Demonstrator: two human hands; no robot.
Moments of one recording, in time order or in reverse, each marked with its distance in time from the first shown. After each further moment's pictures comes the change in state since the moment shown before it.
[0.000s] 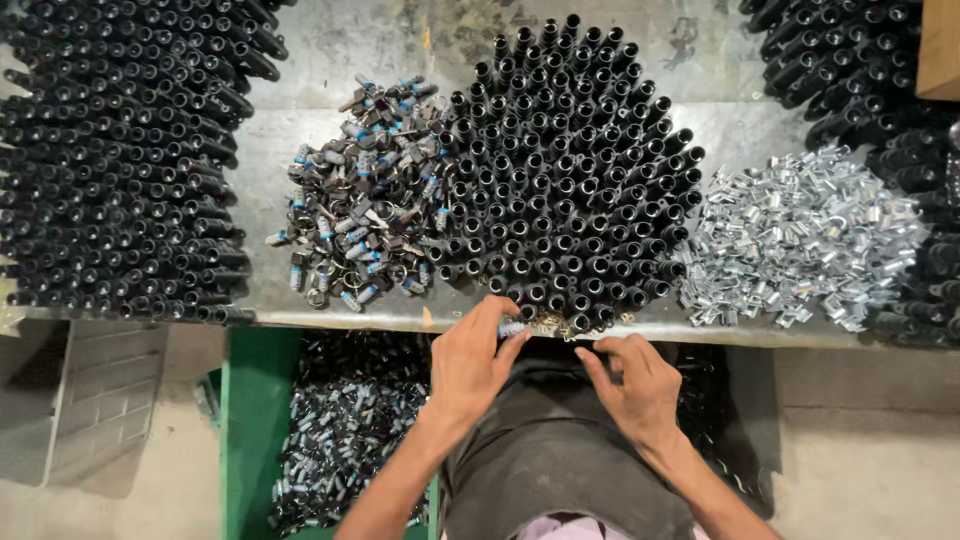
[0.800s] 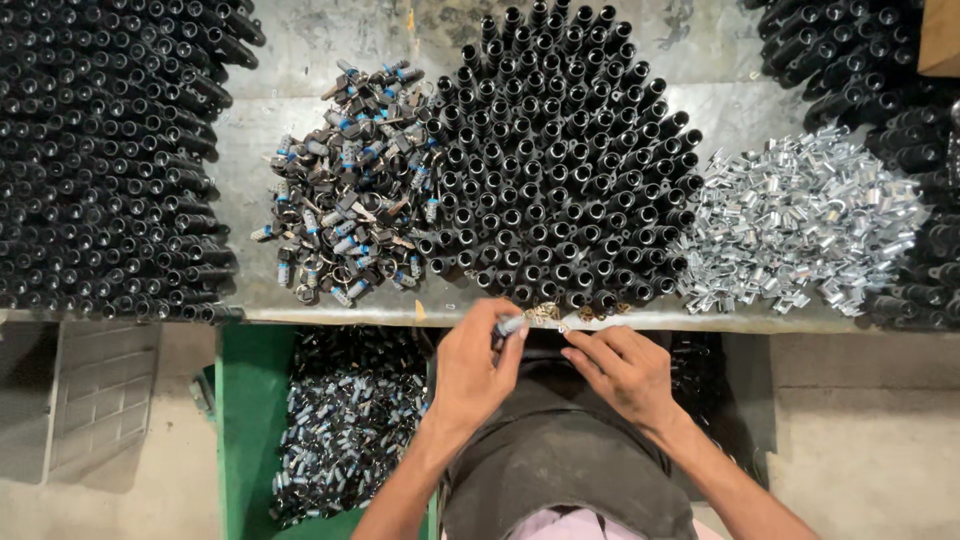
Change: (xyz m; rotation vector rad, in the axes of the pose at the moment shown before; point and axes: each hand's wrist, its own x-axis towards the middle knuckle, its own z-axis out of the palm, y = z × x) left_hand -0.019 -0.014 0.025 -0.248 -0.039 -0.222; right_hand 0.005 0.017 -0.003 -0.040 -0.096 -0.296
